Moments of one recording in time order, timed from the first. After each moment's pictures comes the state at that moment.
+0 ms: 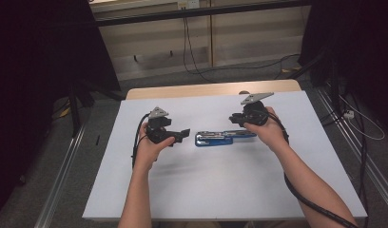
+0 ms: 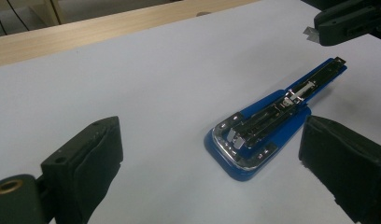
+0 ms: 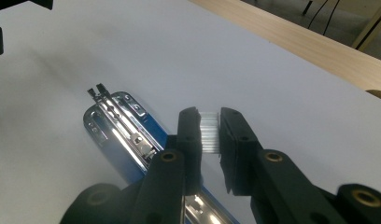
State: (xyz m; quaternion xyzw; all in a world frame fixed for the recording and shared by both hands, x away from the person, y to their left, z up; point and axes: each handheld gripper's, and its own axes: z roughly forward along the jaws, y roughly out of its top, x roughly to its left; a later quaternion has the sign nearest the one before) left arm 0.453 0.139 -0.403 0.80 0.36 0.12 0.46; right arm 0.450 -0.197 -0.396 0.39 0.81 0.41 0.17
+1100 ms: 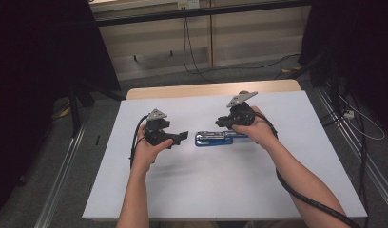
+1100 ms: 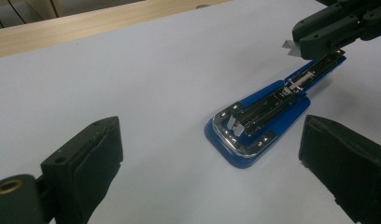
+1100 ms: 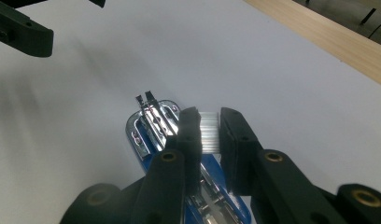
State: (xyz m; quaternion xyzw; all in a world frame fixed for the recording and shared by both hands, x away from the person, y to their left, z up) left arm 0.448 0.145 -0.405 0.80 0.36 0.11 0.46; right arm 0.463 -0.164 -0.402 0.31 0.84 0.43 0.12
